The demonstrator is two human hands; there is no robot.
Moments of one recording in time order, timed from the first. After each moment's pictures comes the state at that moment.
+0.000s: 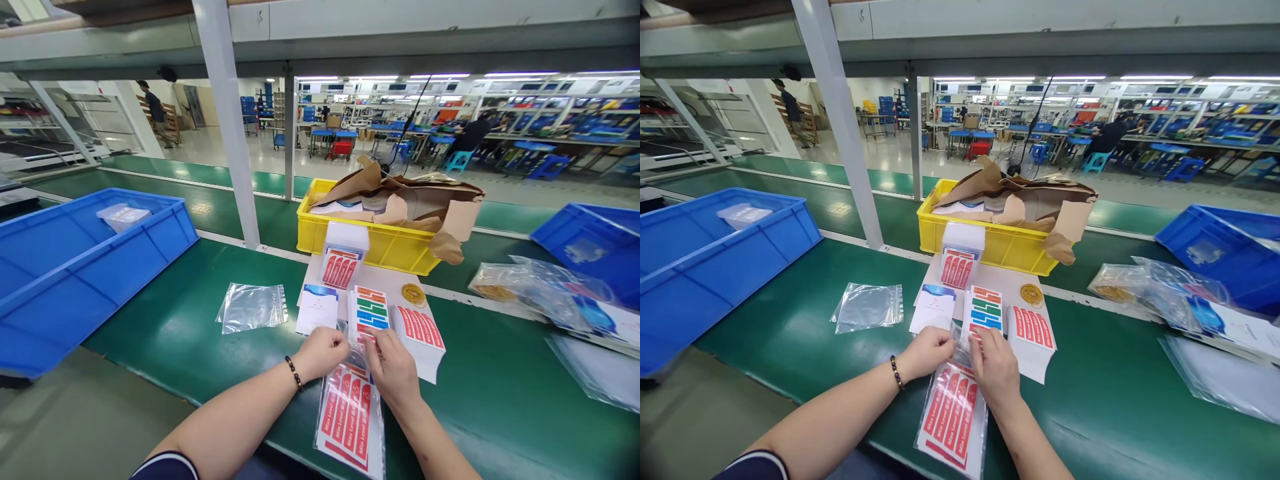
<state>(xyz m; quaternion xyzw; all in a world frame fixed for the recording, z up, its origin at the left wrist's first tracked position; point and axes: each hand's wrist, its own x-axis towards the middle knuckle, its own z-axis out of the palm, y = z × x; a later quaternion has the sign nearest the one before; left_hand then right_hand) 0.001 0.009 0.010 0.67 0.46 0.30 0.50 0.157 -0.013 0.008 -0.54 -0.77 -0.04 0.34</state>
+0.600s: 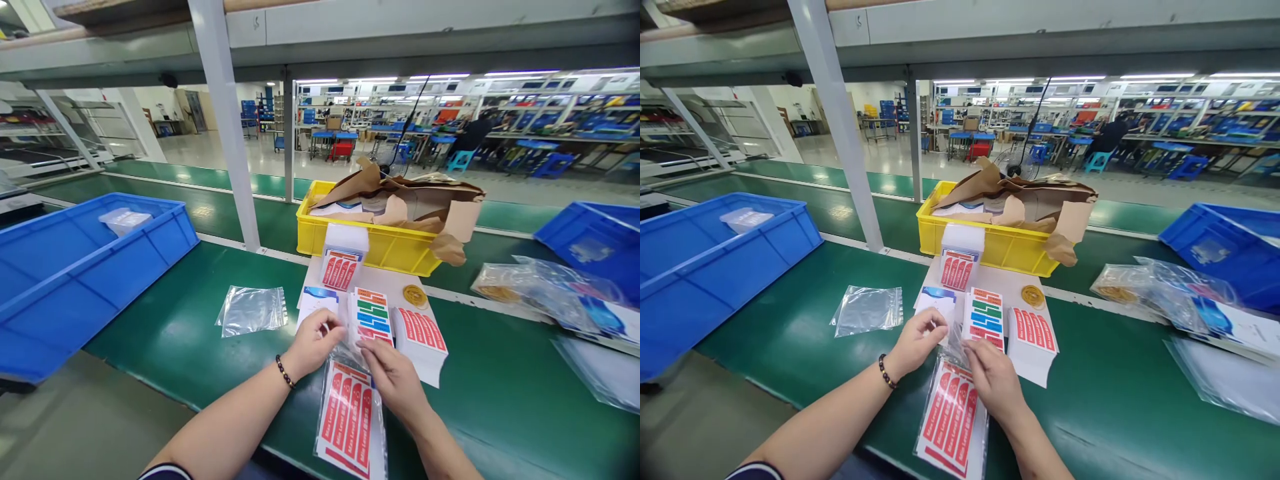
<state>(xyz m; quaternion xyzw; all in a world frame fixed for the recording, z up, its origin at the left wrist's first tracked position) -0.016 0.012 0.035 0.66 0.40 0.45 0.44 0.164 -0.020 0.017 -0.47 -0.79 0.19 0.35</state>
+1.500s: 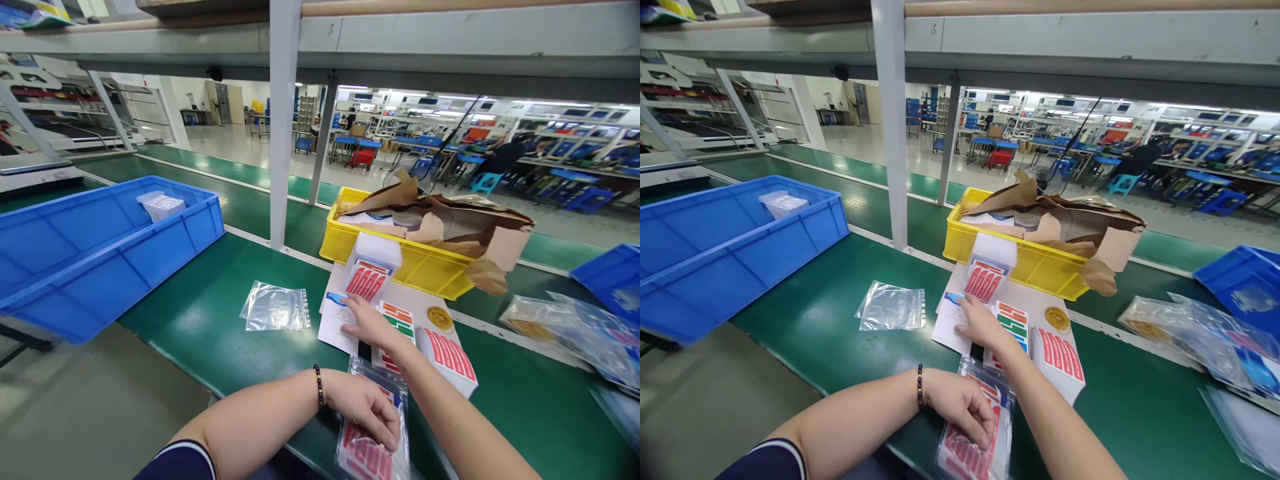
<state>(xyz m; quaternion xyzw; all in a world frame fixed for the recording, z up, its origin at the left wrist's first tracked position) -0.002 0.001 0.005 0.63 0.08 0.02 0.78 0.100 0.089 0.033 -0.49 -0.85 0.17 0.05</state>
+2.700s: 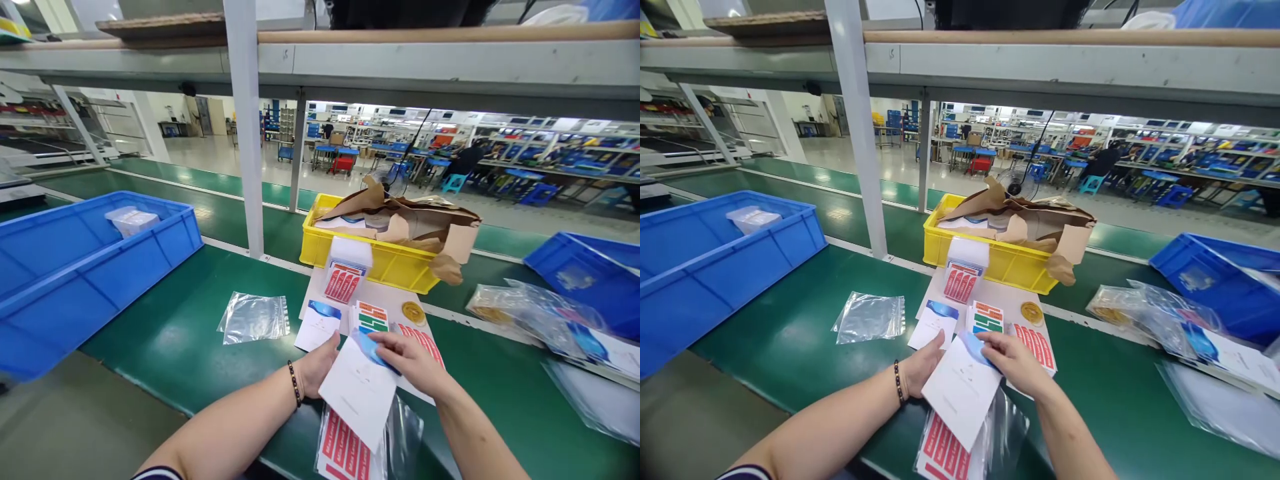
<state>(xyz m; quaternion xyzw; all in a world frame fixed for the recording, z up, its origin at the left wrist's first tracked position) 0.000 0.011 -0.002 0.27 0.13 0.25 0.92 0.201 0.026 0.061 -0.52 -0.69 0.44 0.25</state>
